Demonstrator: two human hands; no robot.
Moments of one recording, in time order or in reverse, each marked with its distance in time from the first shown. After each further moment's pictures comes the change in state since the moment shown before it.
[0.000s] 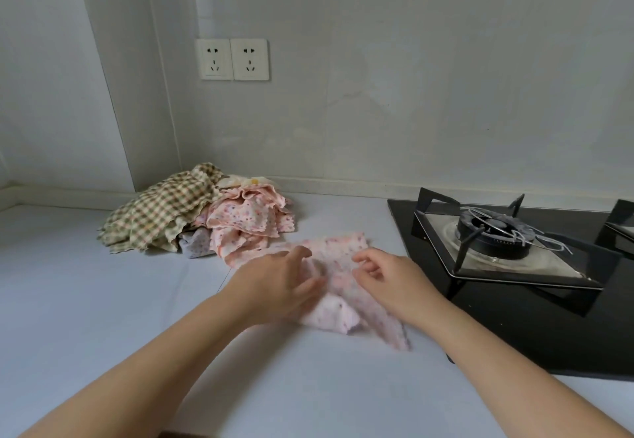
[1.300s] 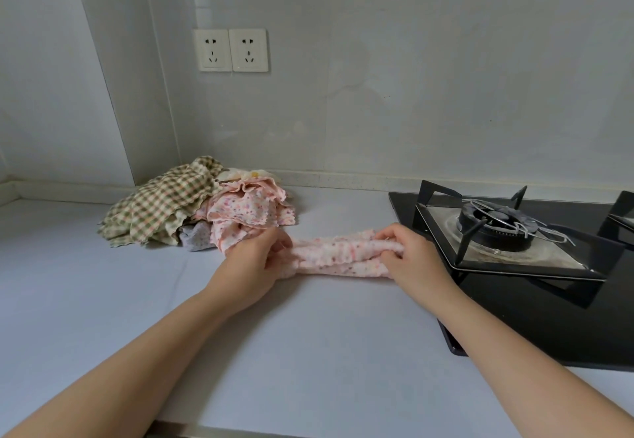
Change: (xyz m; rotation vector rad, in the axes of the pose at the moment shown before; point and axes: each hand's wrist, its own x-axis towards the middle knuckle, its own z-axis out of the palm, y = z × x) left_hand 0.002 -0.034 0.007 -0.309 0.302 0.056; right_hand 0.004 0.010 -0.008 0.197 0.256 -0.005
